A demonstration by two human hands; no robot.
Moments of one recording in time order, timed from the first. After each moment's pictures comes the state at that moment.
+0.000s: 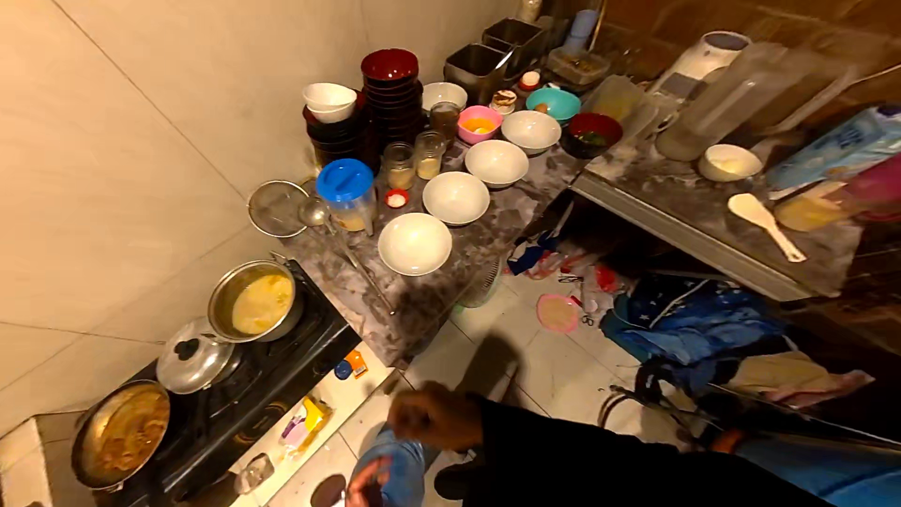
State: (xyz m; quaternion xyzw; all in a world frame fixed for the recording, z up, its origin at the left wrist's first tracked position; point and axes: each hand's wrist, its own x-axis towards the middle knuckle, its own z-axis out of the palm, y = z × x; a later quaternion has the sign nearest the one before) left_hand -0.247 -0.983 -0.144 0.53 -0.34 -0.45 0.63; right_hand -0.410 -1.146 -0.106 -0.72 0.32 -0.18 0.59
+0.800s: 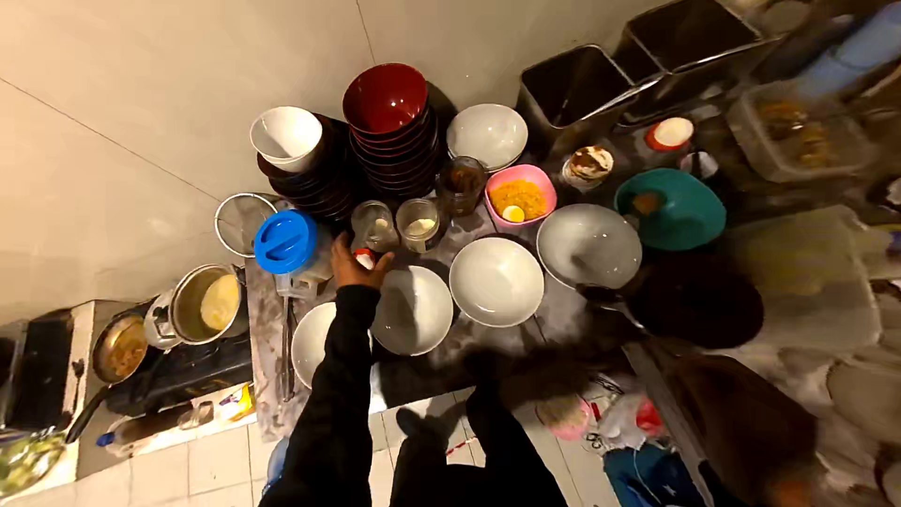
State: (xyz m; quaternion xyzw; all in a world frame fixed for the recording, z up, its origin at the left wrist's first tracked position) left_hand -0.432 -1.601 -0.104 0.83 -0.40 -0.15 0.36; right_hand -0.913 -1.565 -0.054 -0.64 0.63 -0.33 0.30
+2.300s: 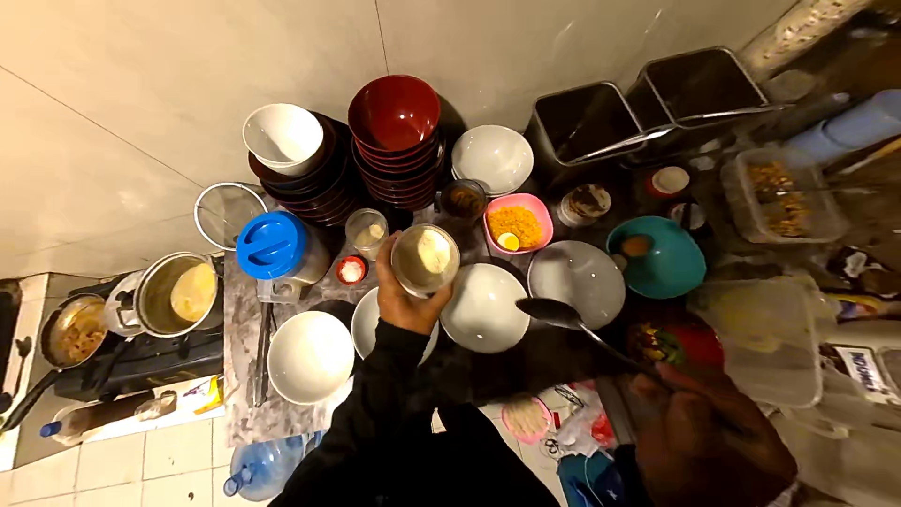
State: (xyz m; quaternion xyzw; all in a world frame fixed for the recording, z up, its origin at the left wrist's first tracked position) left_hand -0.542 -1.619 -0.072 0.68 -0.44 -0.11 0.57; right_hand -0.831 -1.606 0.003 -0.65 0.40 -0.55 0.34
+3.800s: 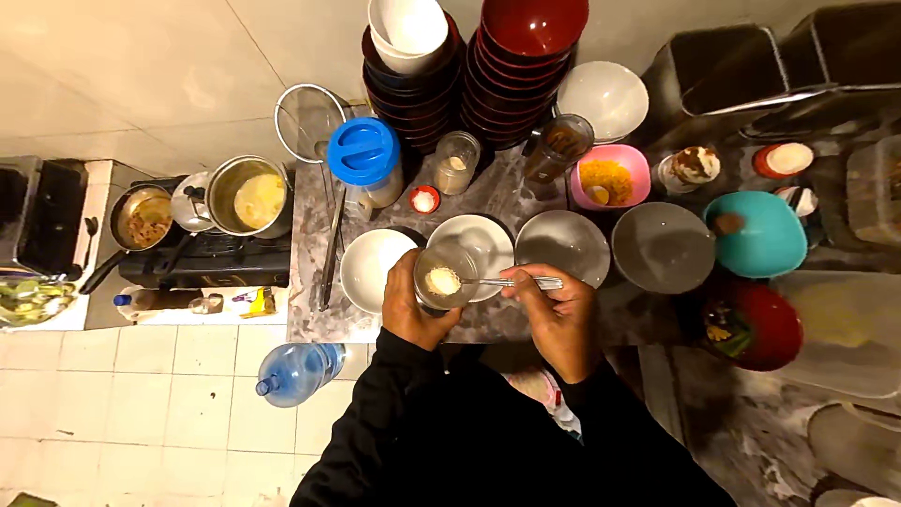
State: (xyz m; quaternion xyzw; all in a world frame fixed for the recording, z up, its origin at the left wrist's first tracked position) left_hand -0.491 -1.429 -0.073 0.76 -0.44 -0.10 0.47; right_hand -0.656 -1.543 -0.017 -0.71 0.35 -0.37 0.49
